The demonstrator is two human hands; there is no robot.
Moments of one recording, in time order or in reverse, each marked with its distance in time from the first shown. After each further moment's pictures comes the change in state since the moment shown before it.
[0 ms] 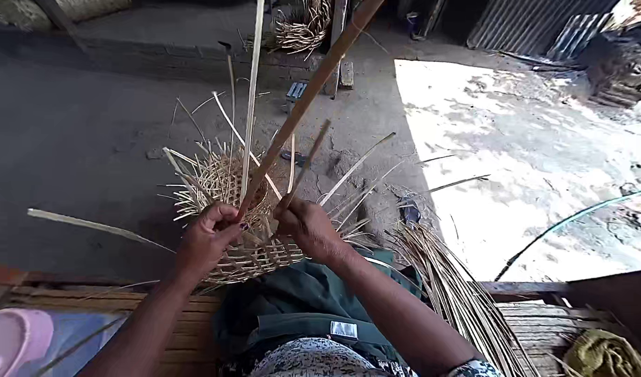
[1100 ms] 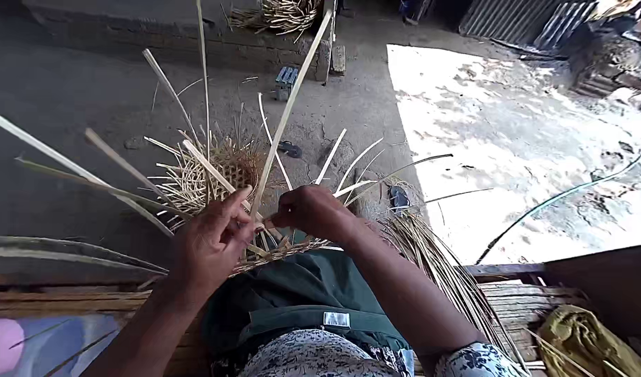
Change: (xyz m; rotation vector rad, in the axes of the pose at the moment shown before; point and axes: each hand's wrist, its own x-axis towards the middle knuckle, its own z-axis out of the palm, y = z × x) left_hand -0.009 0.033 0.022 0.368 0.003 0.442; right_hand 0.008 -0.015 -0.036 -0.327 -0.250 0.101
